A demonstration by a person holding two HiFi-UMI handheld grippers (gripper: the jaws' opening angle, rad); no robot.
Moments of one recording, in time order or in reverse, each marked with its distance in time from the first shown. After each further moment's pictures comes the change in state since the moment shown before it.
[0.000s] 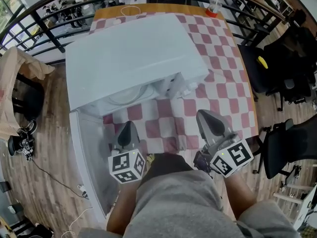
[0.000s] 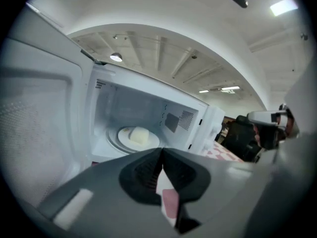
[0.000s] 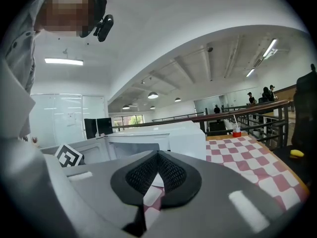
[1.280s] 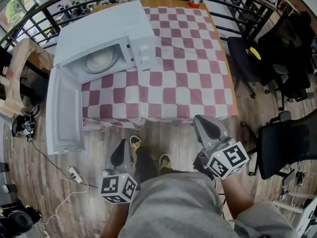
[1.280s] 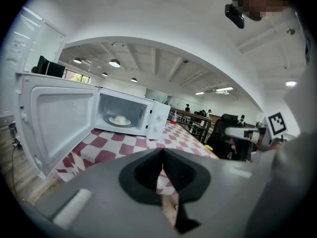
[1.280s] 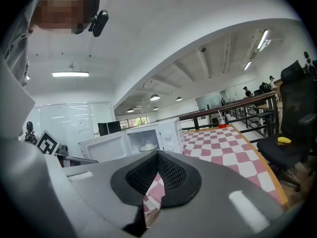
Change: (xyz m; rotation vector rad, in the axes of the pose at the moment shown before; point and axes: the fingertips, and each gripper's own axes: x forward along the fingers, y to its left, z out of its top) left arm -0.203 -0.188 -0.112 -0.001 -0.028 0.005; right arm -0.239 -0.051 -0.083 0.060 0.009 0.072
